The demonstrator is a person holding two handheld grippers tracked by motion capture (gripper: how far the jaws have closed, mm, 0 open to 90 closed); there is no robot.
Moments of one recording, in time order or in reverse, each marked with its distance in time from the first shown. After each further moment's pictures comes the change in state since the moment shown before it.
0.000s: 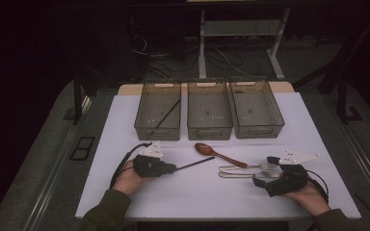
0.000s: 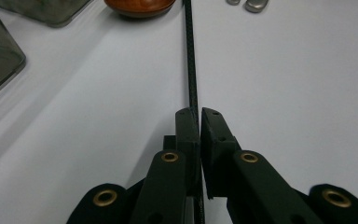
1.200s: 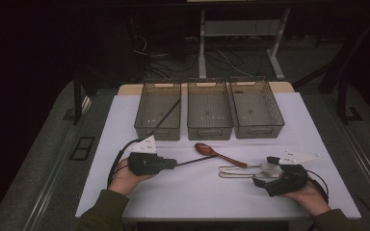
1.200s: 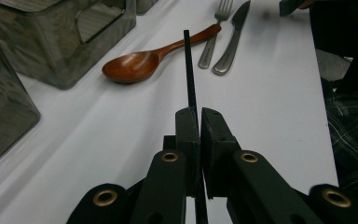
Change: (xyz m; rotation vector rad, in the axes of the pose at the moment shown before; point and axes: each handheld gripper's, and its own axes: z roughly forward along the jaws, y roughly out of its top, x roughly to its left) left arm -0.016 0.024 -0.032 -0.136 -0.011 -0.017; right arm 0.000 0.000 0.000 0.001 0.001 -0.001
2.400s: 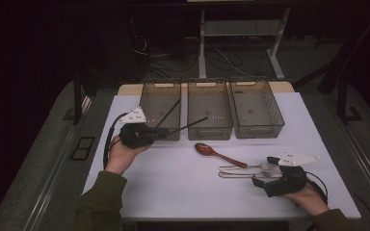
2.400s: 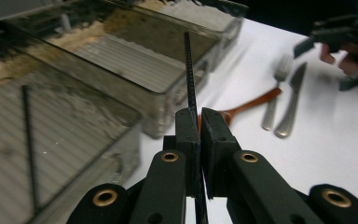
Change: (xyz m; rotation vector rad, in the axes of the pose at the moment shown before) left arm 0.046 0.044 -0.031 -0.112 0.186 -0.074; right arm 0.004 -0.003 0.002 -0.018 -0.033 0.005
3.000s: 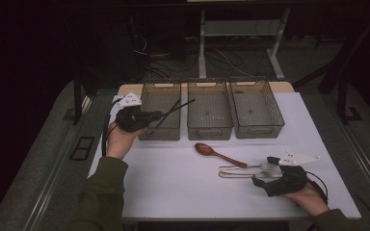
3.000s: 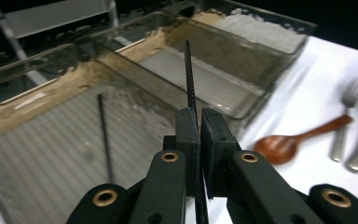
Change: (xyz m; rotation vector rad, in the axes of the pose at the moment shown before) left arm 0.037 0.018 0.001 -0.014 0.170 -0.040; right arm -0.001 0.000 0.000 -0.004 0.002 0.008
